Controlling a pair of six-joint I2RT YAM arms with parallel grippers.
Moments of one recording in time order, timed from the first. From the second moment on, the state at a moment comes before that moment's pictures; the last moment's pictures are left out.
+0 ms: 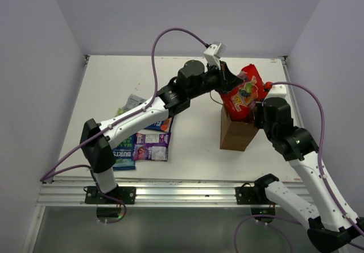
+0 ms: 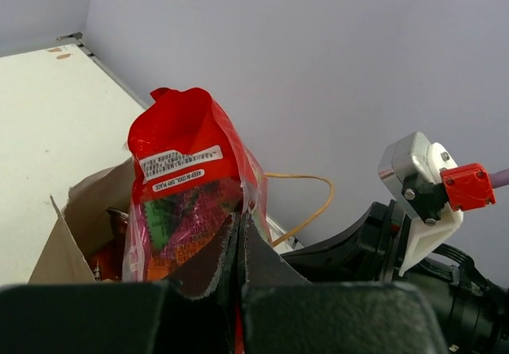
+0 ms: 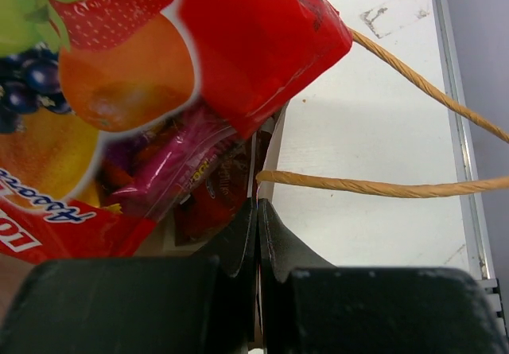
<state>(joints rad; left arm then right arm) -0.92 1.77 1.69 0.08 0.14 -0.58 0.42 0.81 1.04 -0.82 0.45 0.24</state>
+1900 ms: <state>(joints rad) -0.54 1.84 1.05 -0.21 -0.51 -0.54 0.42 0.80 1.04 -0.82 0.41 0.23</state>
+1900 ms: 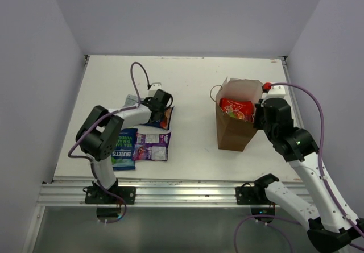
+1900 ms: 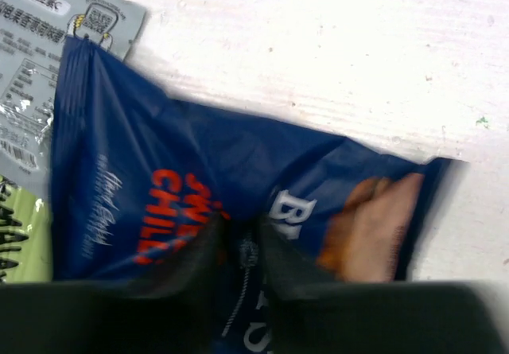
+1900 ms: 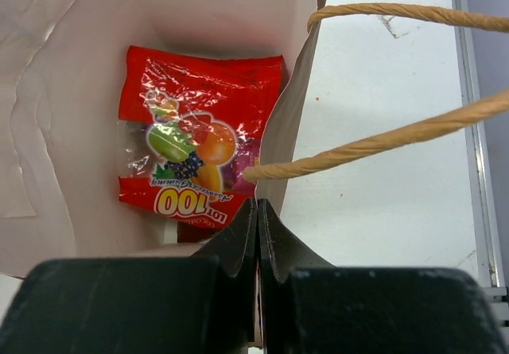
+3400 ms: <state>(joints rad) -0.85 1.84 1.64 0.29 0.69 -0.71 0.42 0.80 1.04 -0.82 0.40 0.23</state>
